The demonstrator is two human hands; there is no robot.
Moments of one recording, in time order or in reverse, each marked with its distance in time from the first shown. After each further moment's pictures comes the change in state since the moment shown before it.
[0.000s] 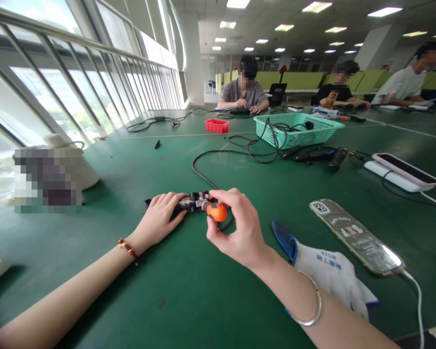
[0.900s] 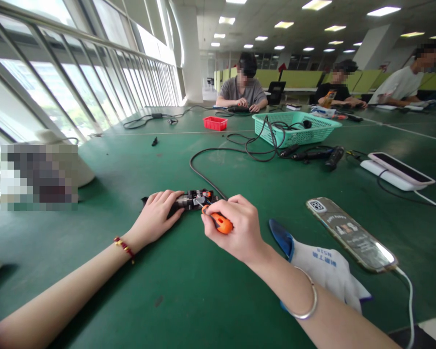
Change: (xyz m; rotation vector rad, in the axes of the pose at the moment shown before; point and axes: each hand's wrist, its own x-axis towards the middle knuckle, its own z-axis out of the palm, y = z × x) left_hand 0.001 -0.001 0.001 0.010 -0.005 0.000; right_hand 0.006 -0.004 -0.003 -0.095 -0.052 -0.038
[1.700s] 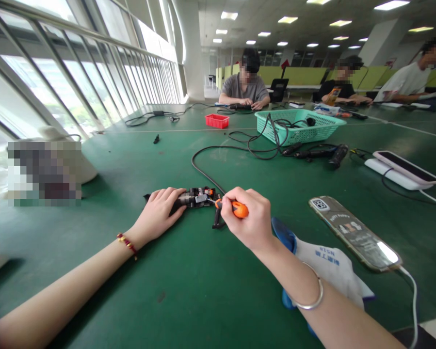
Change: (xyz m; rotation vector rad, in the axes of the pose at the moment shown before) left_hand -0.001 -0.001 0.000 0.000 -0.010 -0.009; right_hand -0.003 0.014 -0.005 -0.057 0.032 0.181
